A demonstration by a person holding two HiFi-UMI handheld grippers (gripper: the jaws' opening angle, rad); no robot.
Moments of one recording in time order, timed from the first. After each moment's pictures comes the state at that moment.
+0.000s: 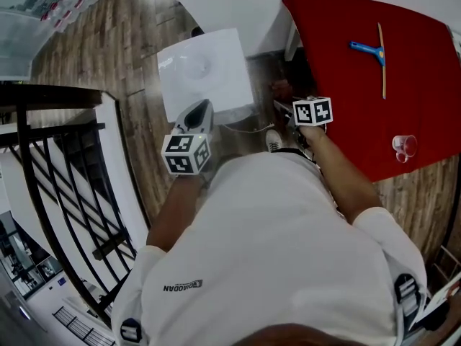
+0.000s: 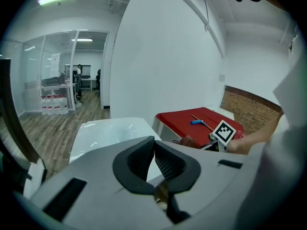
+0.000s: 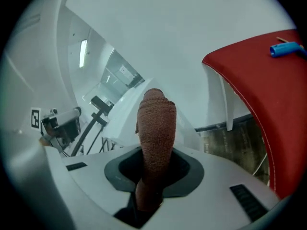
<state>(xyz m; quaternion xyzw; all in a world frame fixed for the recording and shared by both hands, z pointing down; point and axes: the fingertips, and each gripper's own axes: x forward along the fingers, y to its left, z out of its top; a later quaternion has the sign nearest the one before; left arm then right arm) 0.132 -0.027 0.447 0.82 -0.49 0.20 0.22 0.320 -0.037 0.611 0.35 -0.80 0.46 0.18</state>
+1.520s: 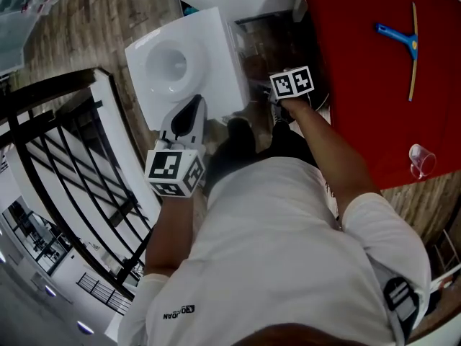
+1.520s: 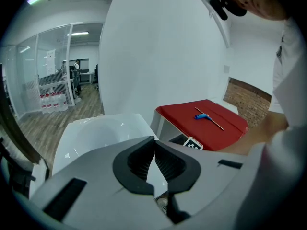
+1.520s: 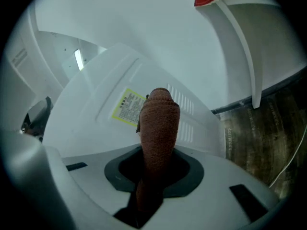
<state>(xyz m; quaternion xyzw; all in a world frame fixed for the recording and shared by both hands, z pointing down) 0.169 -0.073 0.462 0.80 -0.48 0.25 0.24 0.246 -0.090 0.724 0.22 -0.78 0.56 0.16</state>
